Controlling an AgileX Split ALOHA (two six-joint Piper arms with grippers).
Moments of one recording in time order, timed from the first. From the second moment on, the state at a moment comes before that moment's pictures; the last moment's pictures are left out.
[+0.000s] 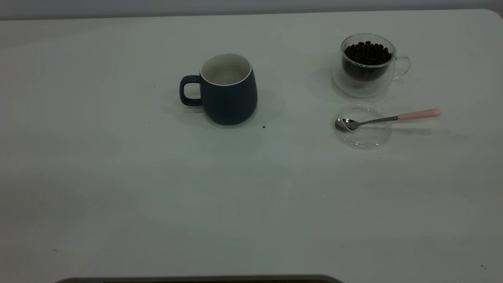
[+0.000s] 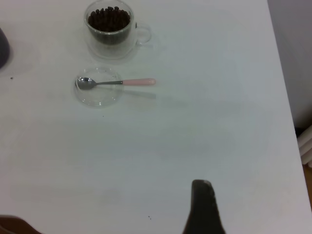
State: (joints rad) left arm -0.14 0.14 -0.49 -0.06 1.13 0.06; right arm -0.03 0.03 -0.47 0.03 1.13 -0.10
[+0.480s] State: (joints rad) left arm -0.05 -0.02 -0.49 -0.06 1.13 0.06; right arm -0.03 0.03 -0.47 0.03 1.13 -0.10
